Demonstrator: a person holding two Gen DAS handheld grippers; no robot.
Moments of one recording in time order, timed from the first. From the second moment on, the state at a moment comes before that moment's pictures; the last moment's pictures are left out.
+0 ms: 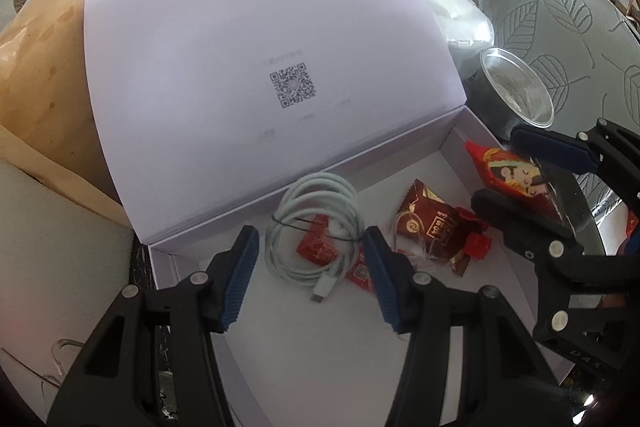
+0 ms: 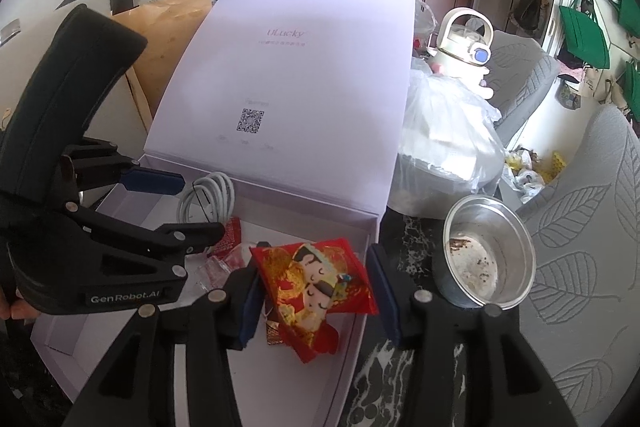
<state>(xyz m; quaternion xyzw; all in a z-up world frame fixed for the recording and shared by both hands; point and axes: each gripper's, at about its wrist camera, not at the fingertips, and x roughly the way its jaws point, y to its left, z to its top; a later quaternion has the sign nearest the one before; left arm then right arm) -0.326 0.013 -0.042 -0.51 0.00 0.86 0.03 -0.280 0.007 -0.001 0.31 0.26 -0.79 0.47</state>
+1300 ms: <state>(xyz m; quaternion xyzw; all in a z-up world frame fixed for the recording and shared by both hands) -0.217 -0.009 0.080 -0.41 -0.02 0.91 0.01 -0.189 0.080 0.113 0.22 0.23 -0.84 0.44</state>
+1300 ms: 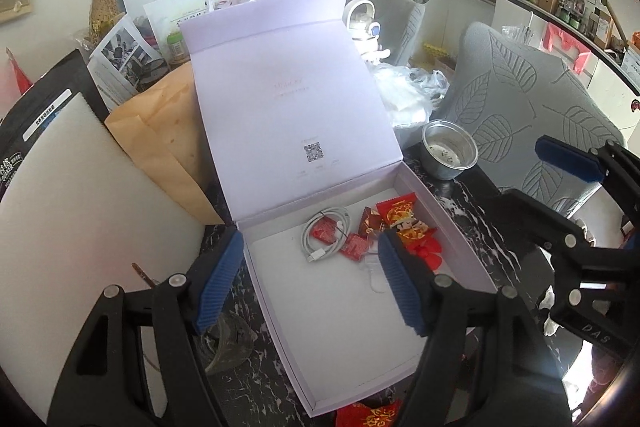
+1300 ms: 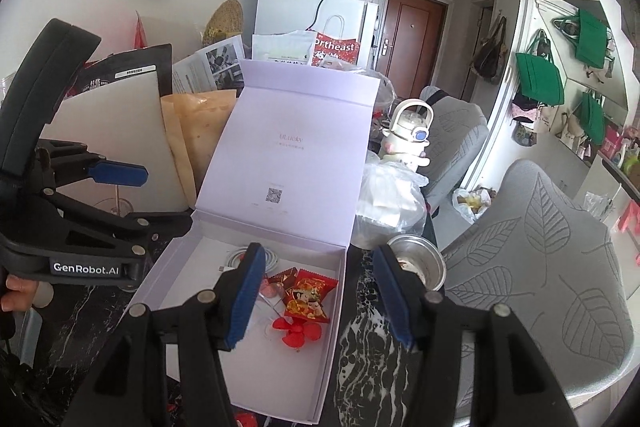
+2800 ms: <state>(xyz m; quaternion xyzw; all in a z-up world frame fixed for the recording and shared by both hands) -0.080 0.023 0.017 -0.45 -0.02 0.89 0.08 -0.063 0.172 0.042 0.28 0.20 -0.84 0.43</state>
